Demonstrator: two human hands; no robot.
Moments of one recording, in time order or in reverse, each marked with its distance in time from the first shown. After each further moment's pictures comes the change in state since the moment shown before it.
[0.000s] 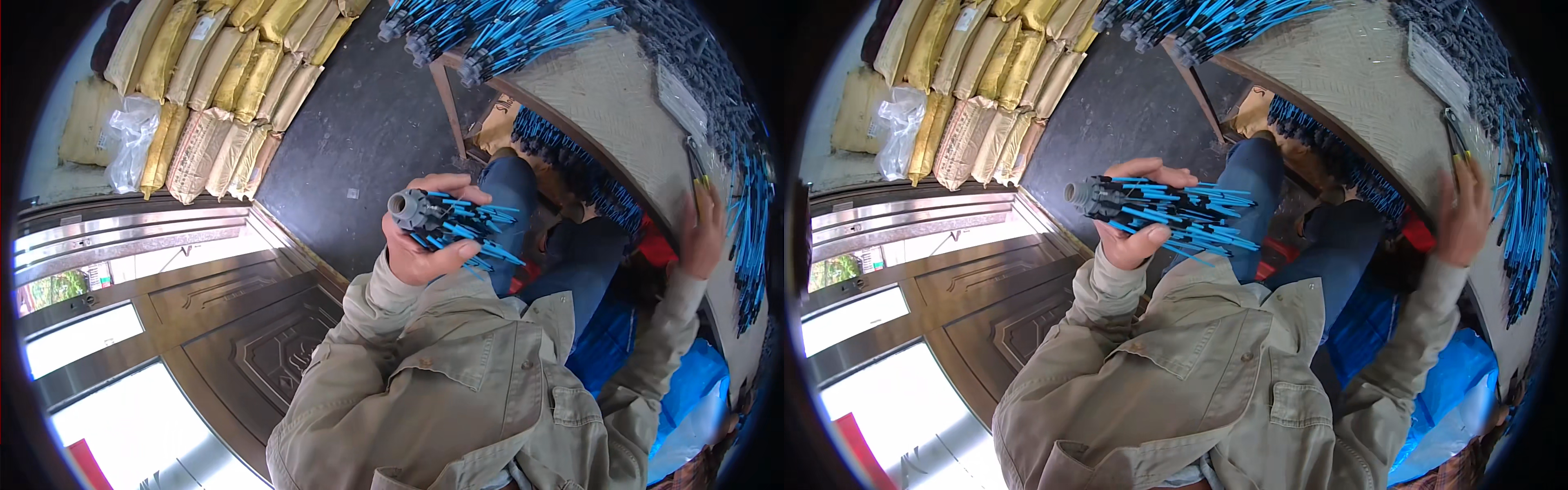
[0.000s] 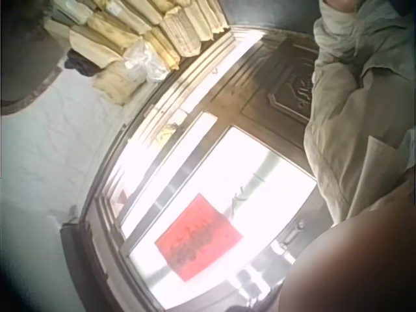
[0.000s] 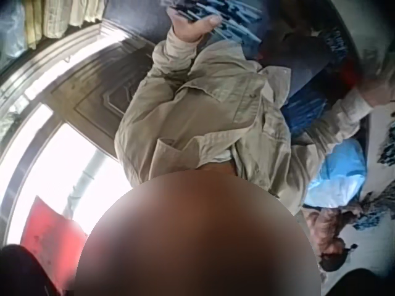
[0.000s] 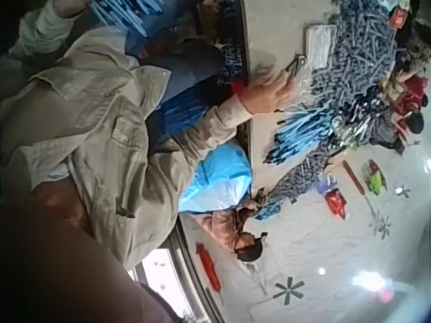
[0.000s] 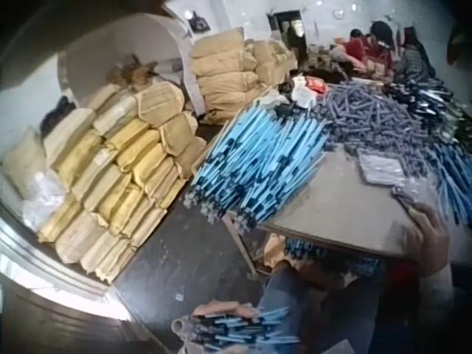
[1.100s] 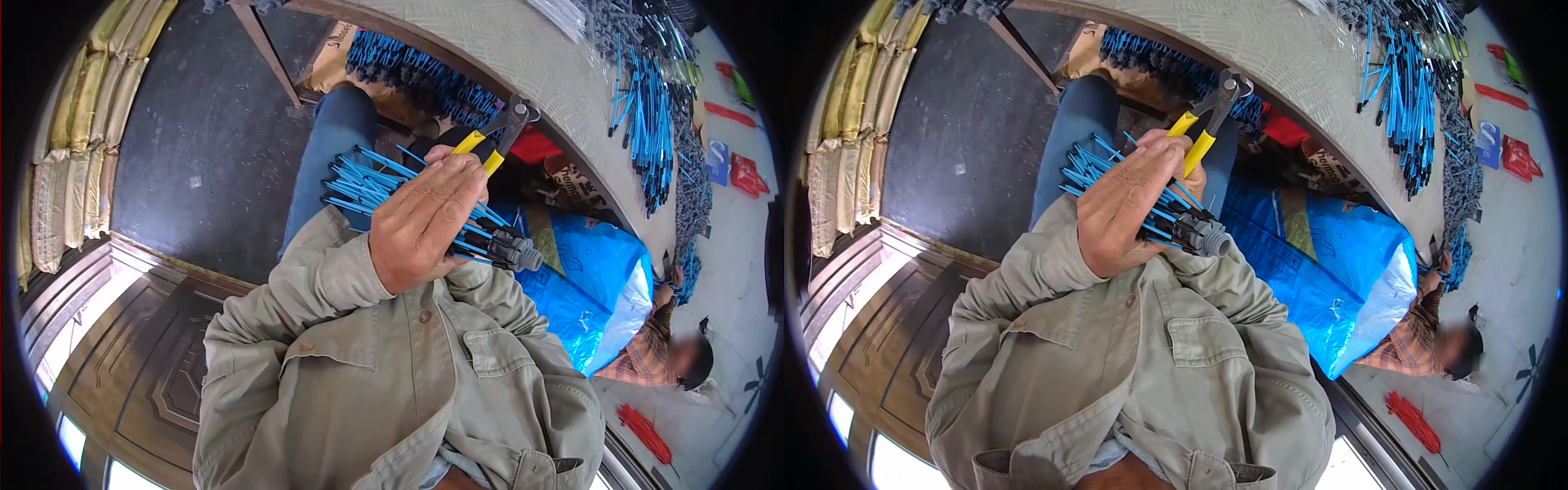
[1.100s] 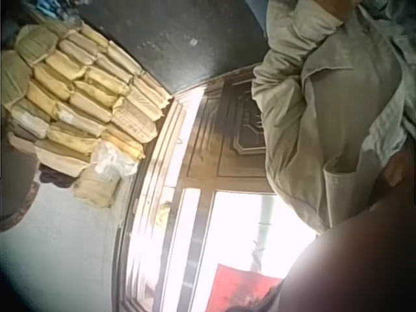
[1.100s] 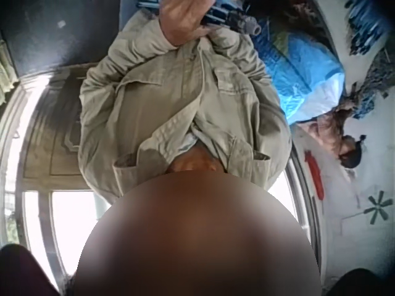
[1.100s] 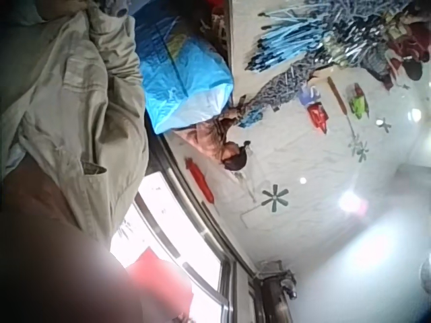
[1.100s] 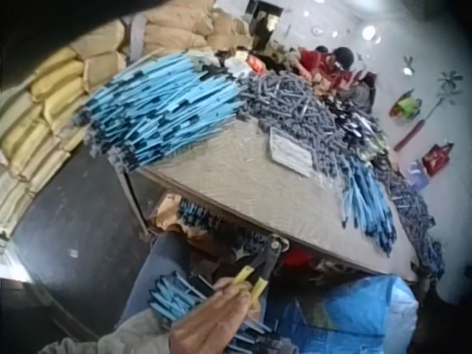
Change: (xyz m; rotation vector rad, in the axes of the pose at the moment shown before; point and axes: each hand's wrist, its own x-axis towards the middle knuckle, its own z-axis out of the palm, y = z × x) left_hand -0.033 -0.043 0.106 0.582 -0.299 0.362; right_hand -0.086 -0.202 -0.012 1.960 0.122 0.766
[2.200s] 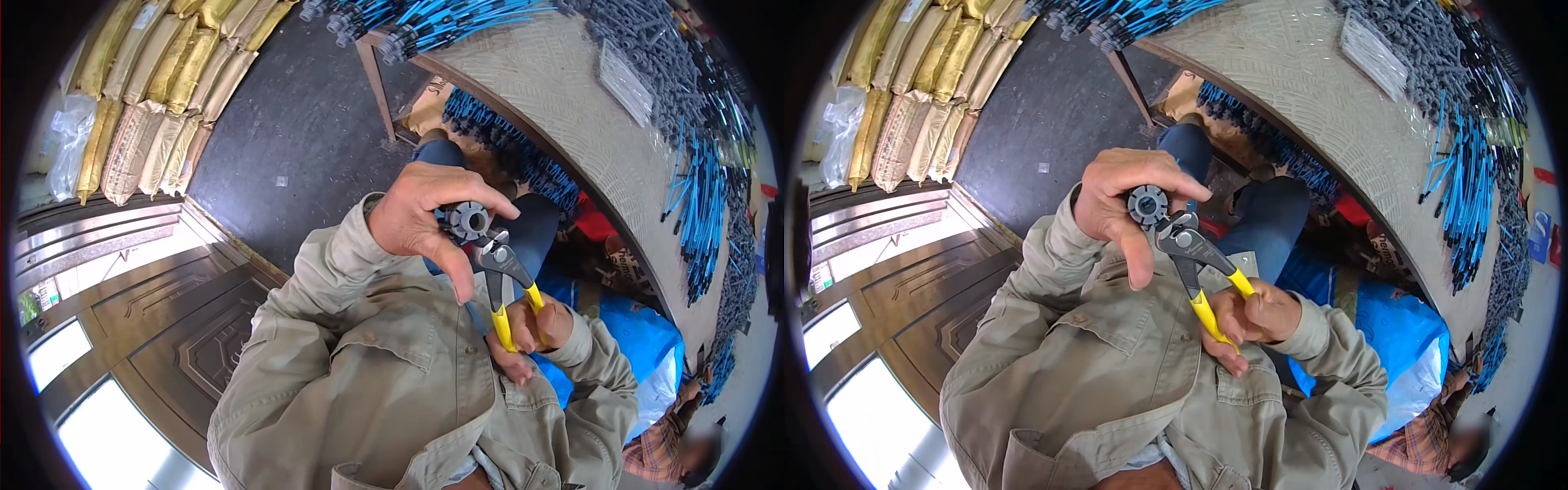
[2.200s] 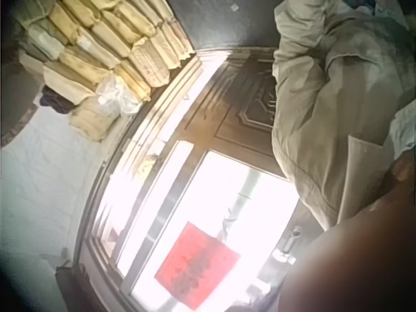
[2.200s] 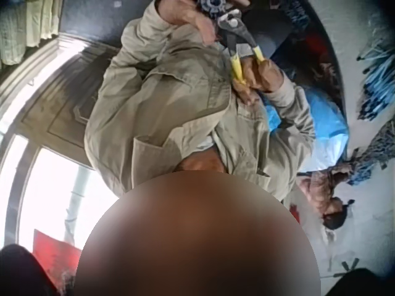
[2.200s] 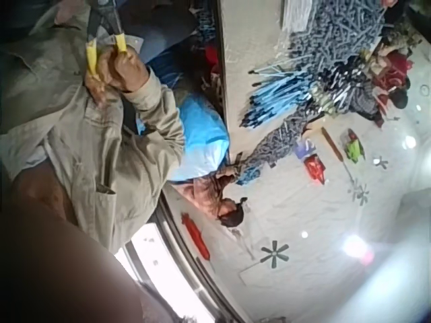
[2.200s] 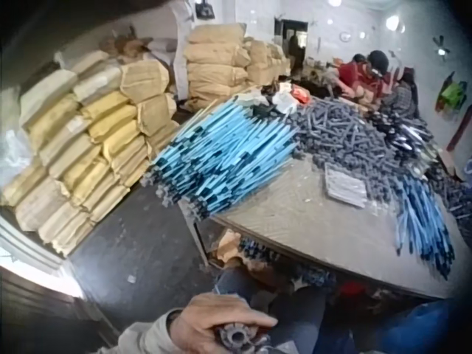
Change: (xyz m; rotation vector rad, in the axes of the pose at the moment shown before) left_hand 0.056 -0.037 -0.087 -0.470 -0.236 -0.084; right_hand 0.010 -0.104 -0.015 0.706 -0.771 1.323
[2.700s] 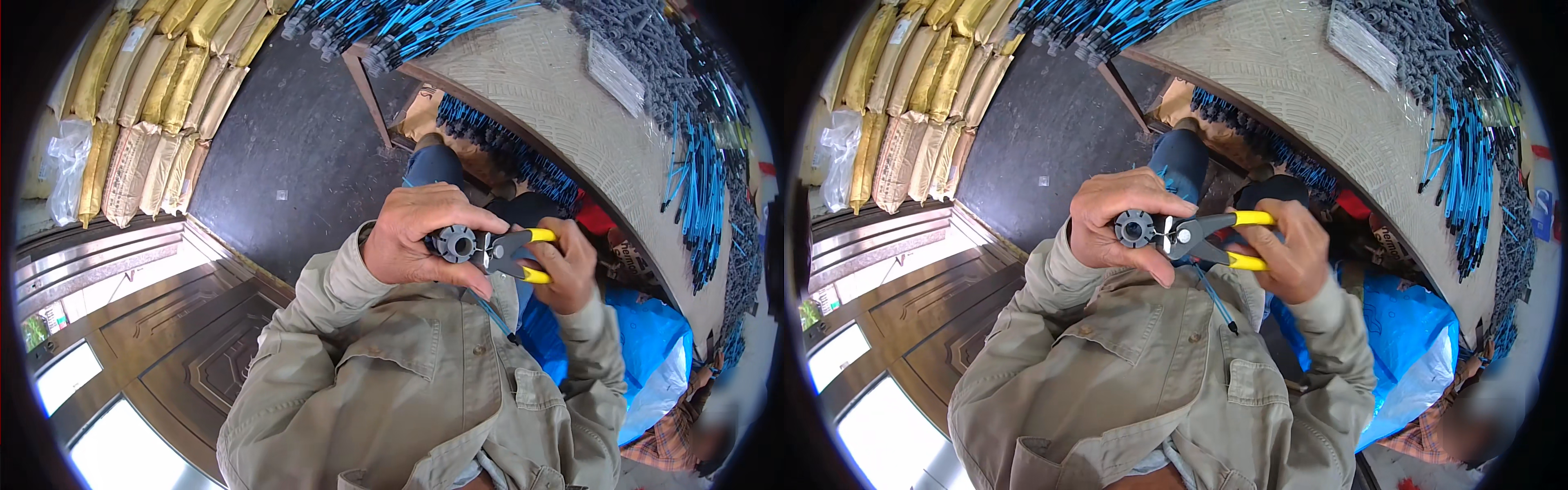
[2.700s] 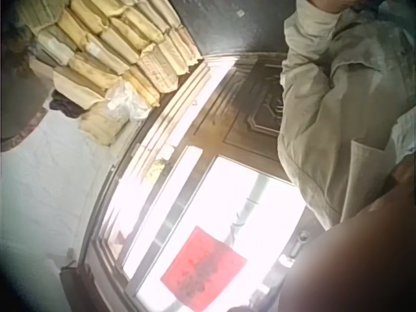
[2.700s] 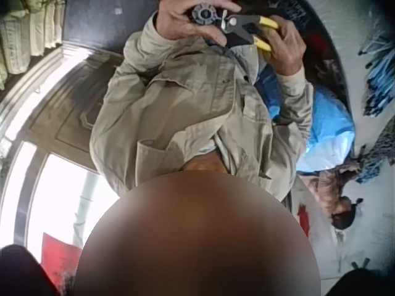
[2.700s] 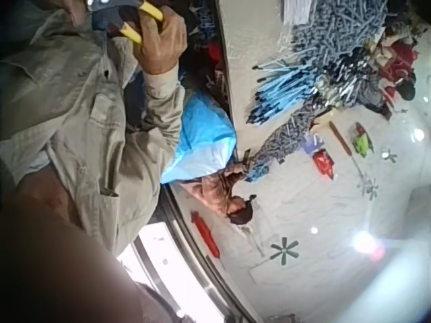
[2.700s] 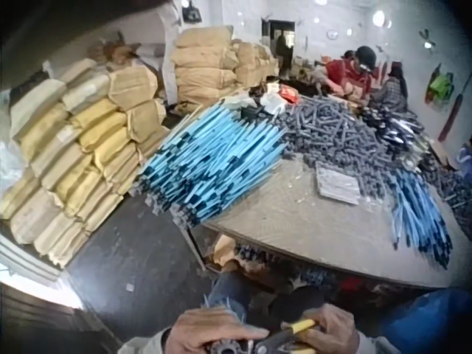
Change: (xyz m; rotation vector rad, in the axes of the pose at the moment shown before) left_hand -0.004 0.007 0.007 0.112 0.061 0.027; right_hand 0.011 -0.049 0.002 -2.320 0.751 -0.670
